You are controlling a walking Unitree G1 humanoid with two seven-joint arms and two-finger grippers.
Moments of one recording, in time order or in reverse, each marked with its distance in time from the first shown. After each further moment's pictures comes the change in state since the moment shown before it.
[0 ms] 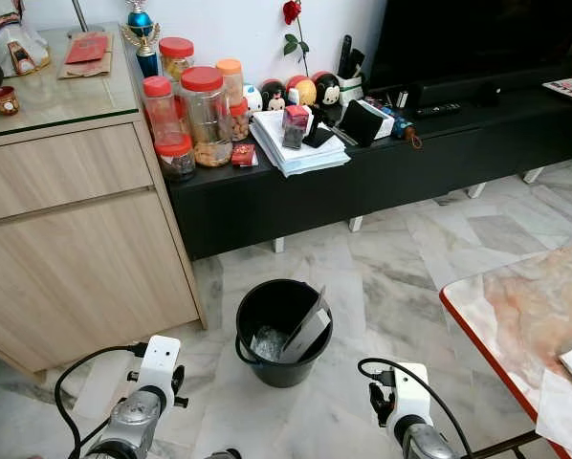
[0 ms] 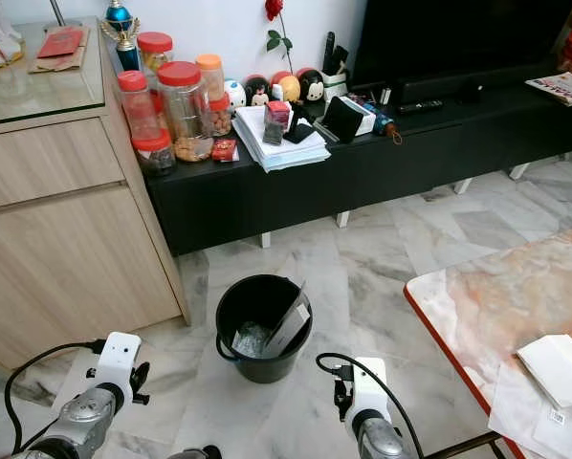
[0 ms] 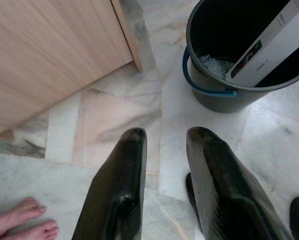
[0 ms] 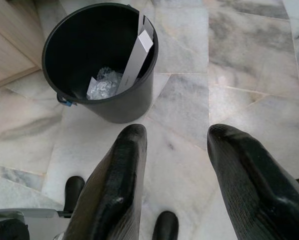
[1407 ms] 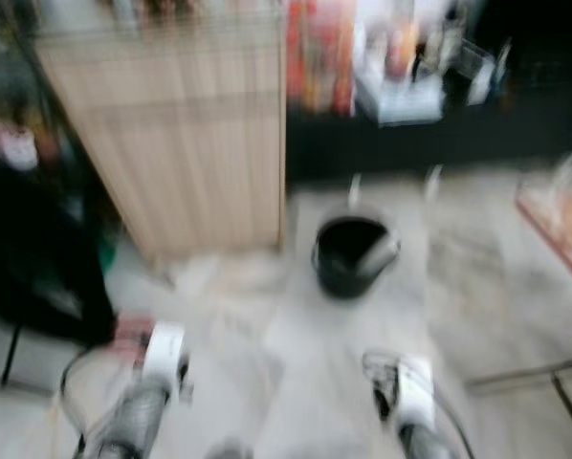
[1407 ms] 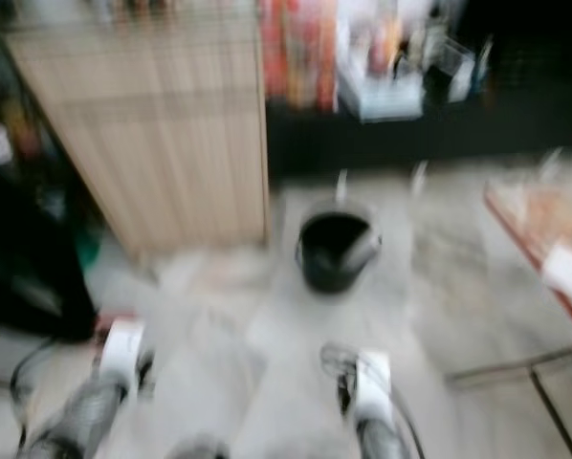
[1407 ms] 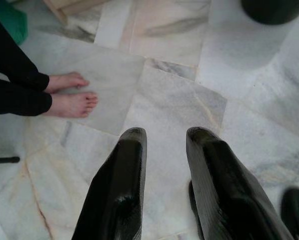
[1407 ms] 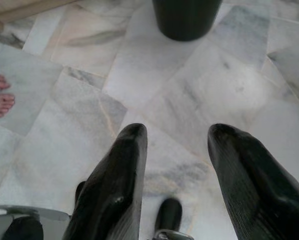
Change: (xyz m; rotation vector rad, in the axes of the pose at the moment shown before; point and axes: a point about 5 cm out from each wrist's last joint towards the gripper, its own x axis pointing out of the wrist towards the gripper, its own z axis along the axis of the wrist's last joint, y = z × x) left arm 0.002 -0.001 0.006 -0.012 -0.019 0.005; right arm 0.001 0.004 0.002 0.026 -0.017 0.007
